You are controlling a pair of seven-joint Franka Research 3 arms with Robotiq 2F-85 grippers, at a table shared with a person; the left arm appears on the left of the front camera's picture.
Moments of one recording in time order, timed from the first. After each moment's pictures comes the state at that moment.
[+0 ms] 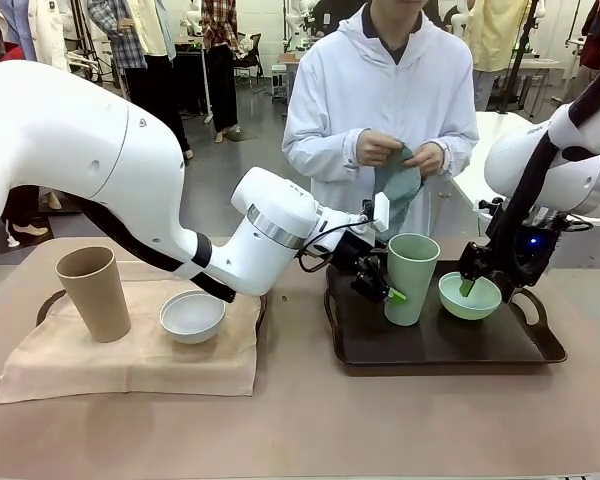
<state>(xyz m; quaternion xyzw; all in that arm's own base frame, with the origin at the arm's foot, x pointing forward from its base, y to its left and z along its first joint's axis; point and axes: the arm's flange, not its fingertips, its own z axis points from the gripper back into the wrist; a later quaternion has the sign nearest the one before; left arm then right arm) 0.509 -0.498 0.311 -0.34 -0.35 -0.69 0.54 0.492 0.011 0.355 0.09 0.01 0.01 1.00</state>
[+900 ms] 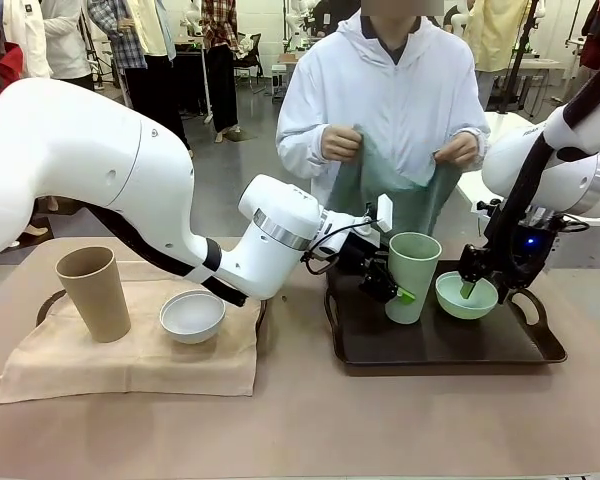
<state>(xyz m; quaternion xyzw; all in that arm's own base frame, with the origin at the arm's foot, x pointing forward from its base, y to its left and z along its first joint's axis) 0.518 -0.510 0.298 -0.37 -0.35 -0.68 0.54 0.498 0.011 0.351 0.09 0.02 0.01 1.00</state>
